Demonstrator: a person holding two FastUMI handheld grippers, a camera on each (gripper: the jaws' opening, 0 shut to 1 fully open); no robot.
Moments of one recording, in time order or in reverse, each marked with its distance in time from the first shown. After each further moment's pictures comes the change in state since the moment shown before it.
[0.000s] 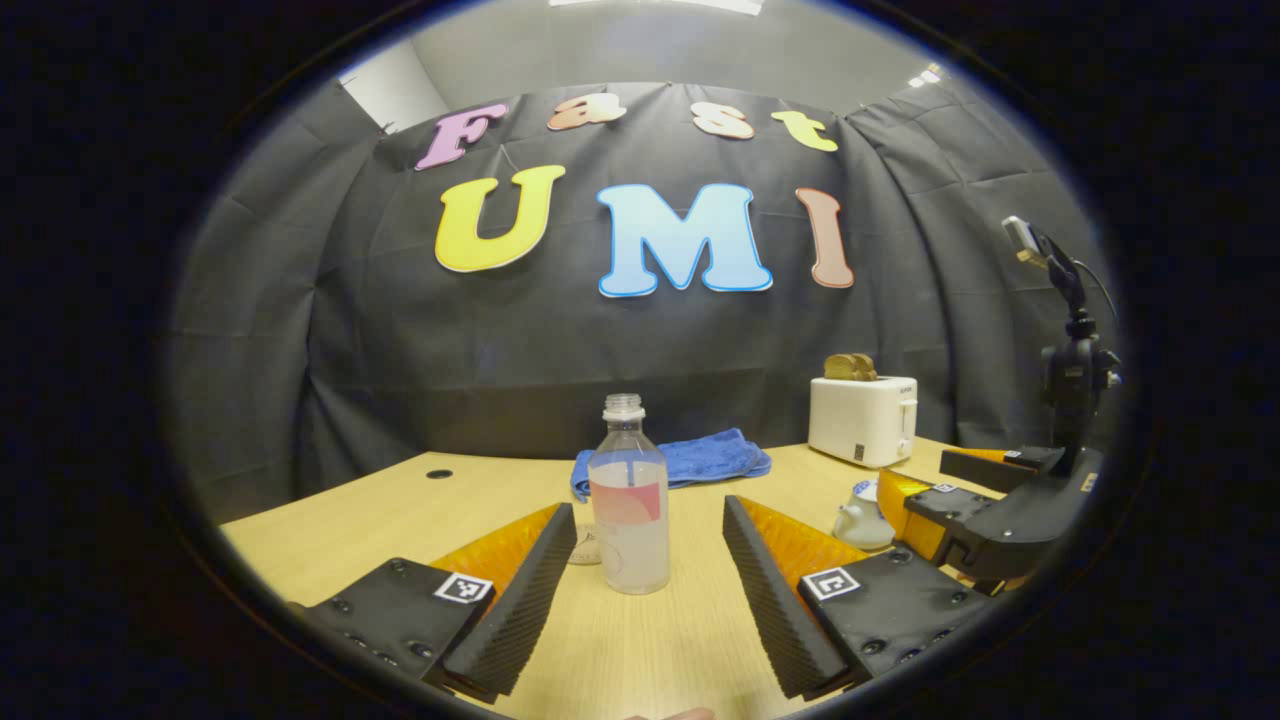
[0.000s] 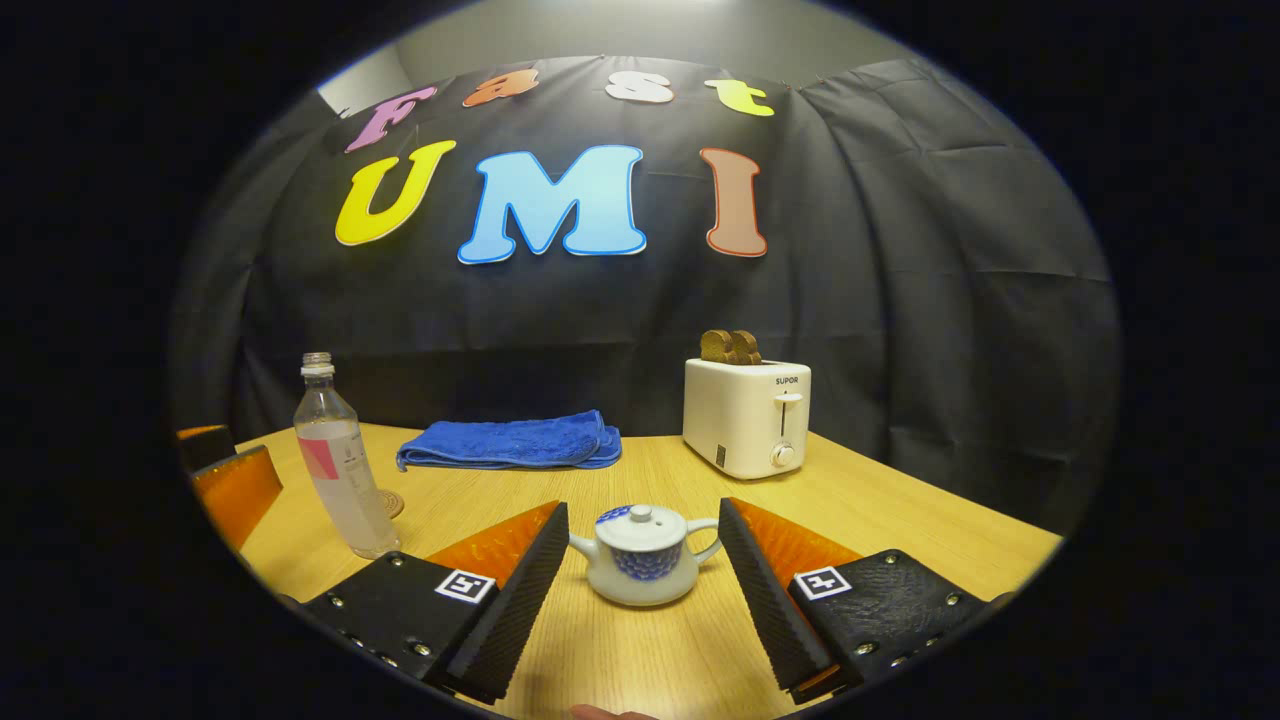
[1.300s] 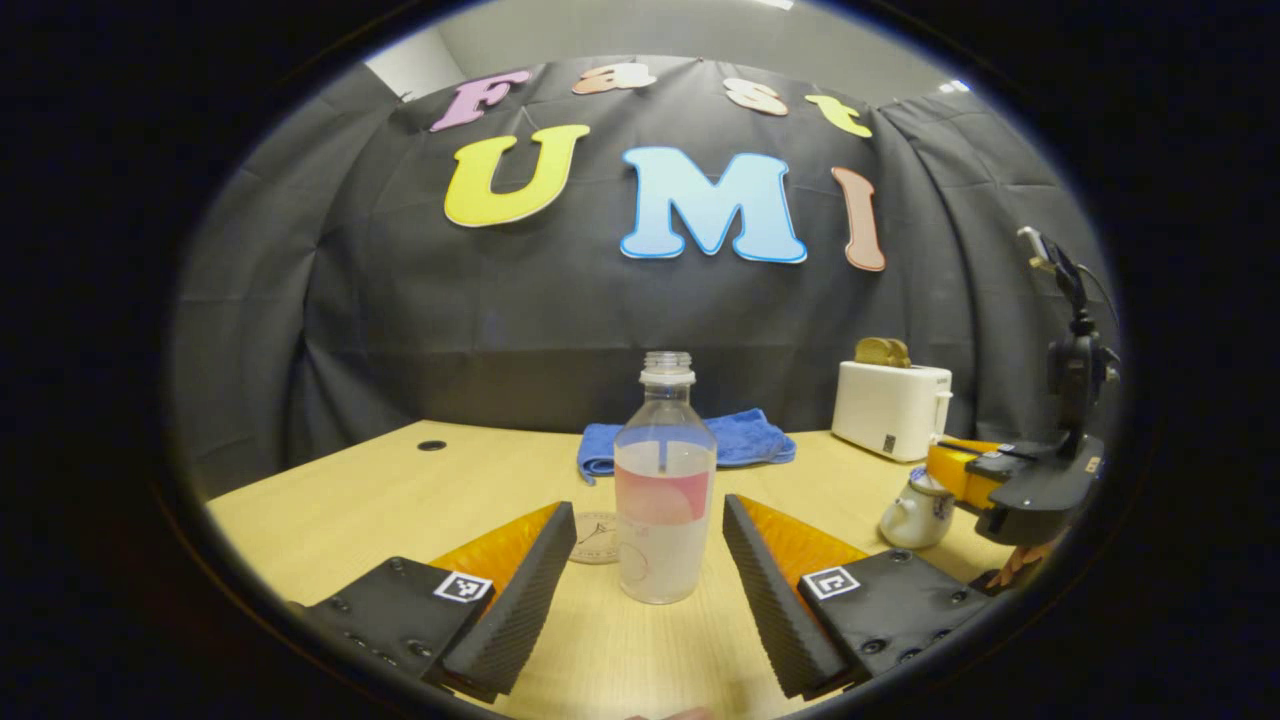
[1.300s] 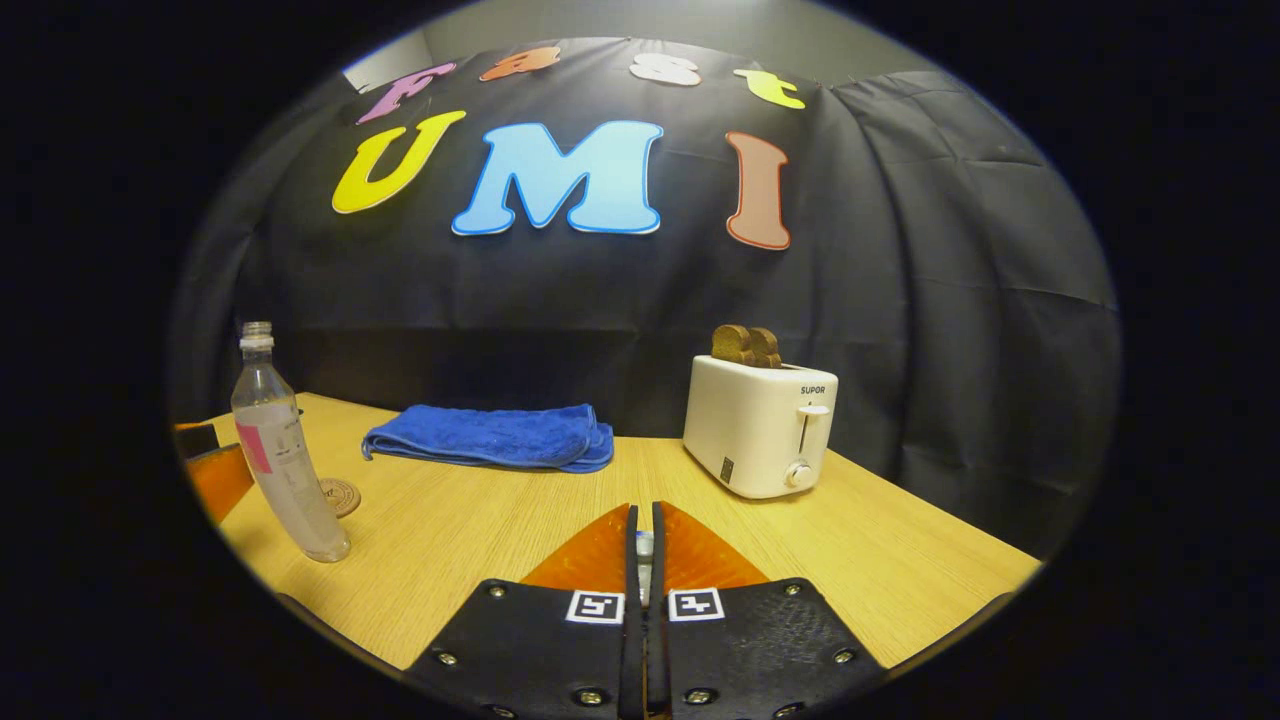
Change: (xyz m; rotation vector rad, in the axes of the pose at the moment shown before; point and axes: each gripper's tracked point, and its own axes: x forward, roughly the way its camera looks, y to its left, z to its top) left arm 0.050 0.024 -0.032 -0.045 0.073 0.007; right arm 0.043 -0.002 0.007 -0.020 0.014 0.010
